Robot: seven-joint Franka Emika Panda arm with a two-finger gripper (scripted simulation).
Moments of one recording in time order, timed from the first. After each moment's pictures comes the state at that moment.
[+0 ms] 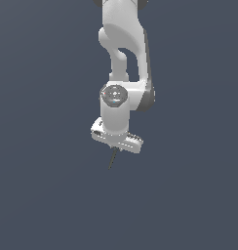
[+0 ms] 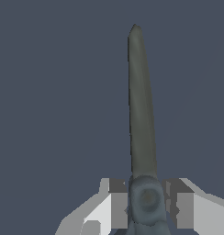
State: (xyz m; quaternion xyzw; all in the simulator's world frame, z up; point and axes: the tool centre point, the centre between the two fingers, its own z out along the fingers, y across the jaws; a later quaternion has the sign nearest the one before) arm 0.037 -0.011 0.113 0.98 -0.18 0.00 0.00
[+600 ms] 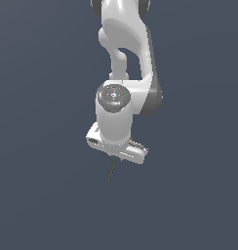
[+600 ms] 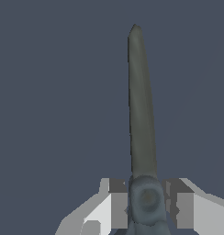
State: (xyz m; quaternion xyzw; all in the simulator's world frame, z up) arm 0.094 -0.011 0.153 0.98 -0.18 0.00 0.00
